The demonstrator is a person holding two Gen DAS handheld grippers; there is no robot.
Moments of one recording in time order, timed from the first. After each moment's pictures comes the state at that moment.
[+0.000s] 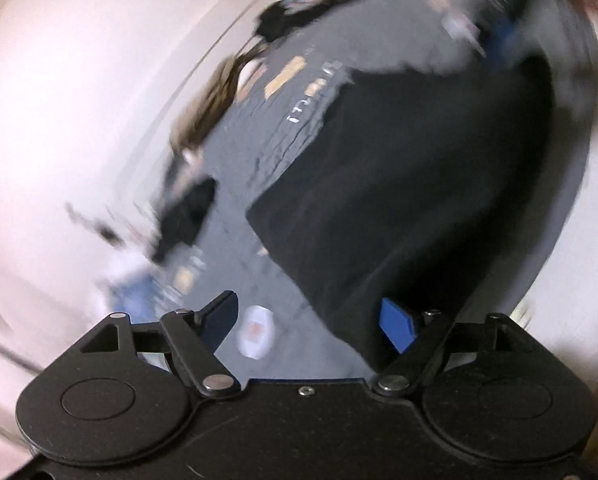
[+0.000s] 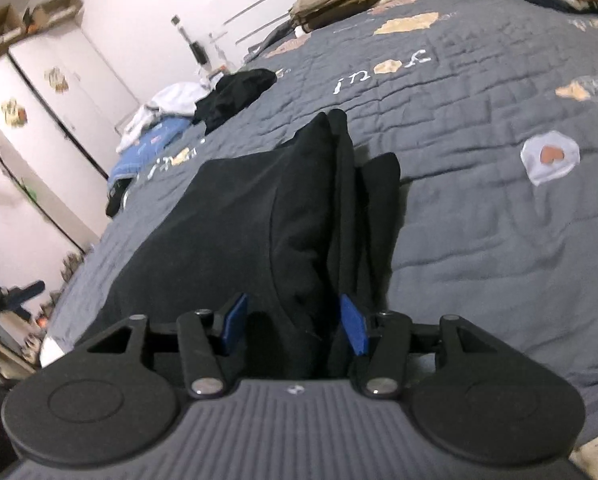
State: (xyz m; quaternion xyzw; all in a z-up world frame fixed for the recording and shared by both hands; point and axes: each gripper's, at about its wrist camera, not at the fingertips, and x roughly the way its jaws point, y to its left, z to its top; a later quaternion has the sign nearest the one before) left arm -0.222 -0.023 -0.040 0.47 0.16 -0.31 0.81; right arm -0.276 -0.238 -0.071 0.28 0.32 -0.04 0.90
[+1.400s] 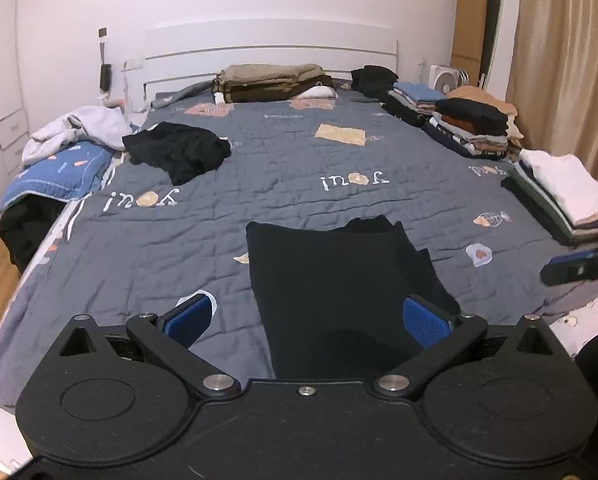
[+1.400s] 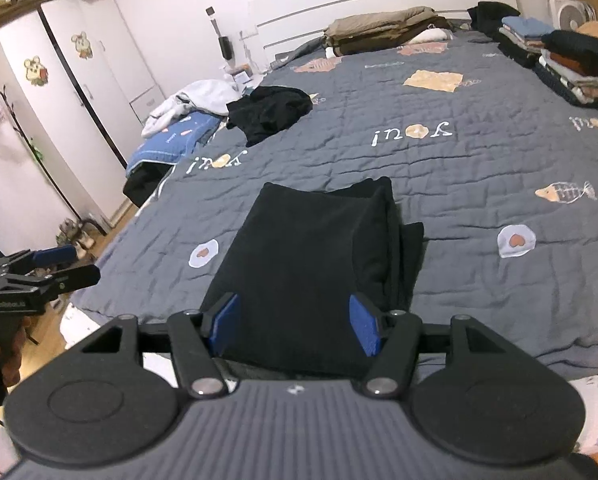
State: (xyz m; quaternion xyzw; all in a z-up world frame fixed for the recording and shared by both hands) left arm -0.162 0.019 0.071 0.11 0.29 -0.35 0.88; right arm -0.329 -0.166 0.084 0.20 0.34 -0.05 0.92
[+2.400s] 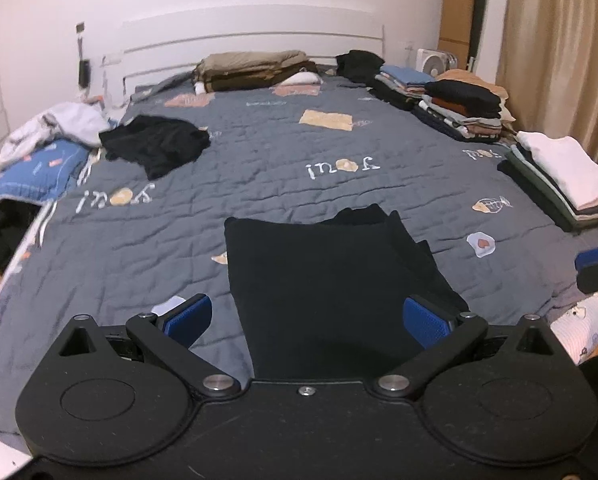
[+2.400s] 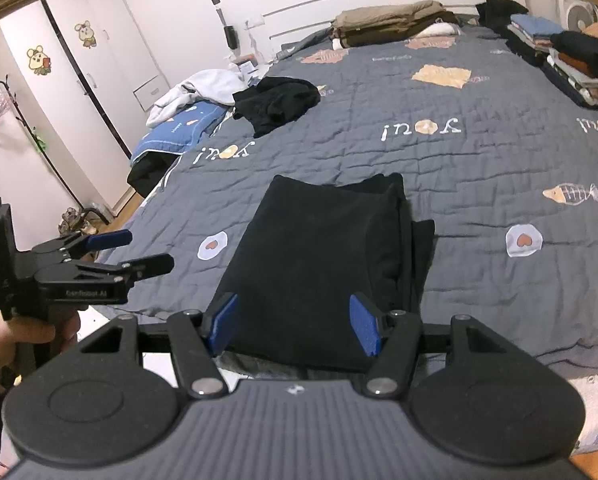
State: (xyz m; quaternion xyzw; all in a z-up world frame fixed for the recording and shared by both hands) left arm -0.133 -0.022 0.041 0.12 0.31 -0.36 0.87; right arm -0.322 -0.157 0.089 0.20 0.36 -0.04 0.91
